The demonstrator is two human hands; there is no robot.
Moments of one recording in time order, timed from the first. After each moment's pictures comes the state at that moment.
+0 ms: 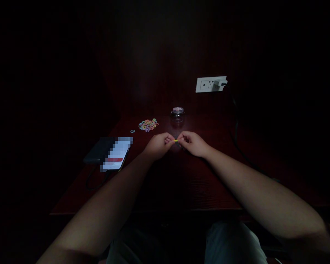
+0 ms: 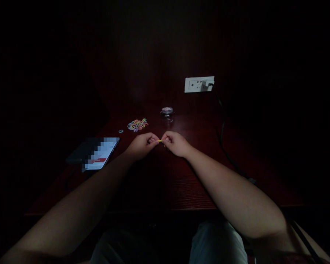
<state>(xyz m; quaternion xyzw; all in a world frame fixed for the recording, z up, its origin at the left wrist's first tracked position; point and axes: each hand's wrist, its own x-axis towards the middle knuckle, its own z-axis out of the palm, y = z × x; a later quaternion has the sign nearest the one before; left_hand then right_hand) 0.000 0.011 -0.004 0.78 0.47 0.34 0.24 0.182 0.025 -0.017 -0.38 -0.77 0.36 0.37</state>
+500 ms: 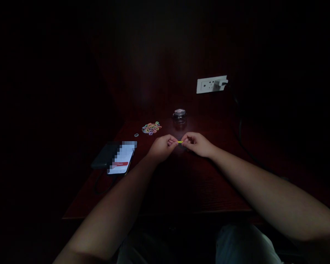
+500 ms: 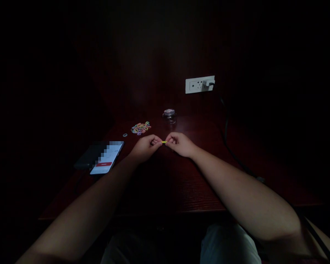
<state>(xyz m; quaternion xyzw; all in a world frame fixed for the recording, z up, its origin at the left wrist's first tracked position) -0.003 0.011 -0.005 0.78 0.47 0.34 0.22 0.185 0.024 -0.014 -0.37 -0.75 0.40 0.38</state>
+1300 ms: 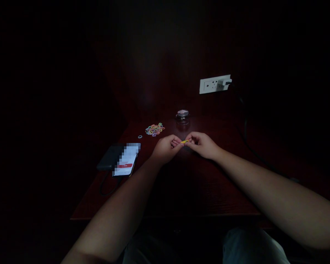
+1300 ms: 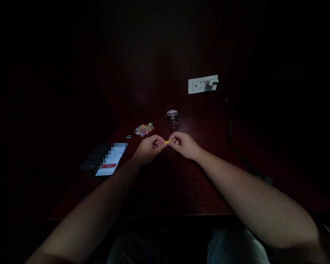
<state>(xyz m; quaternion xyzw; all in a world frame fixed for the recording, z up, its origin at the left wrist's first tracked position) 0.000 0.010 -0.005 0.78 0.45 0.37 0.24 0.185 0.022 -0.013 -0.36 -0.77 0.32 0.42</state>
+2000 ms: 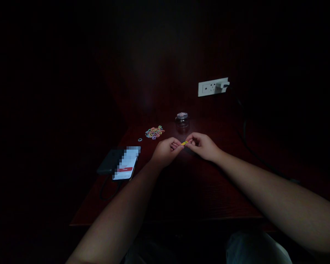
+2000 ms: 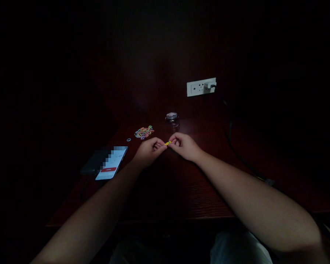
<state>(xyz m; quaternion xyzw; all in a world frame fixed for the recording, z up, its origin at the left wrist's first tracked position) -0.001 0.006 -0.001 0.78 0.44 0.38 0.24 0.184 0.018 -0.007 -0.37 -0.75 0.31 0.44</state>
